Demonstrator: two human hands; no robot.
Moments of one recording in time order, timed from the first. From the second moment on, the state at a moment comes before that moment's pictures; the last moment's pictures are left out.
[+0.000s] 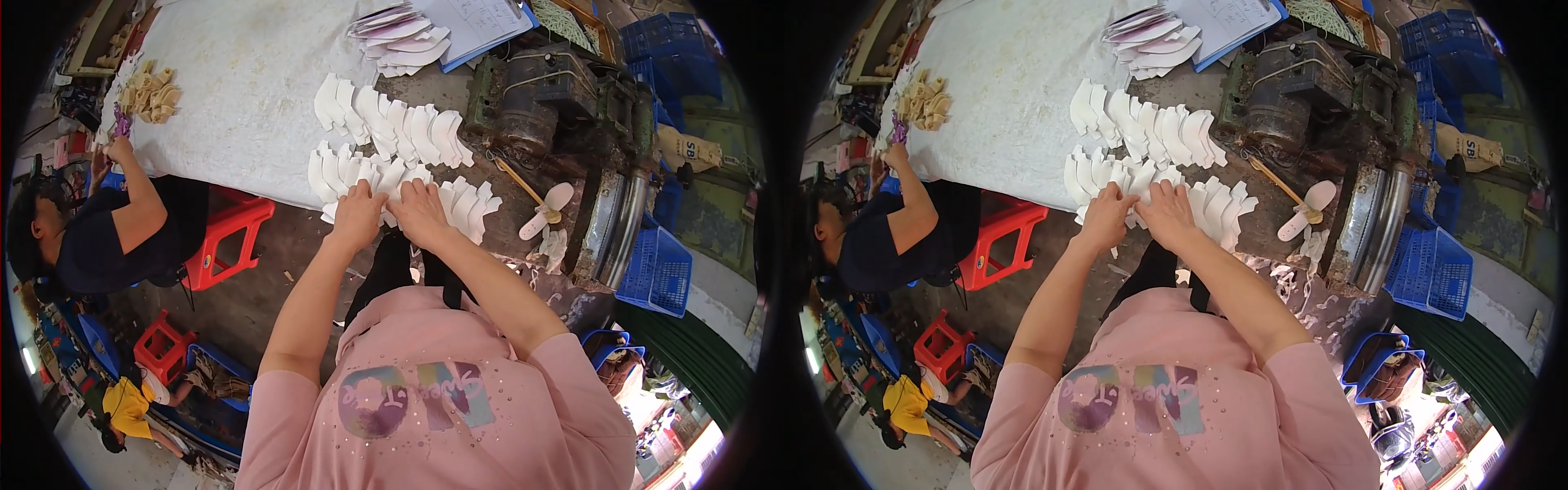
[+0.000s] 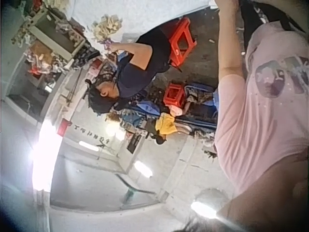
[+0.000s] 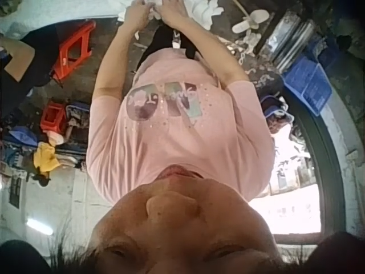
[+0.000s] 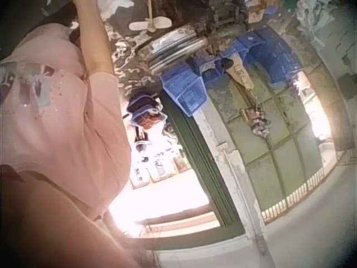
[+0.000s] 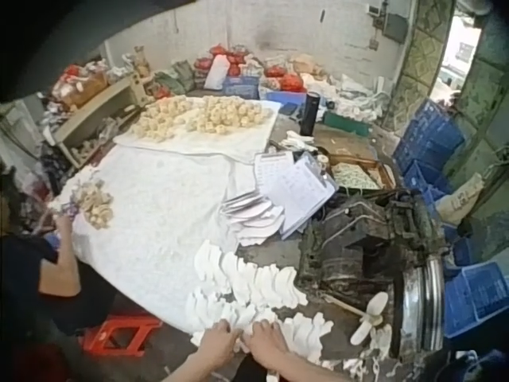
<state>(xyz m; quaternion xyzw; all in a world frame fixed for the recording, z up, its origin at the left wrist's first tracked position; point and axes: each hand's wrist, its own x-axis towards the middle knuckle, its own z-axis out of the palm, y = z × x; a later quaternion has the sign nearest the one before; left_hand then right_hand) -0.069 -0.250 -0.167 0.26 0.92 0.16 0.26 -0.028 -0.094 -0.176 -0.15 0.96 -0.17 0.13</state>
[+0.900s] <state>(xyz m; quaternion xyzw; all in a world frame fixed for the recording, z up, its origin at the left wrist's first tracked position) -0.084 -0.283 -0.172 0.14 0.88 0.32 0.33 -0.026 -0.130 -0.177 -0.16 0.95 -0.20 0.17</state>
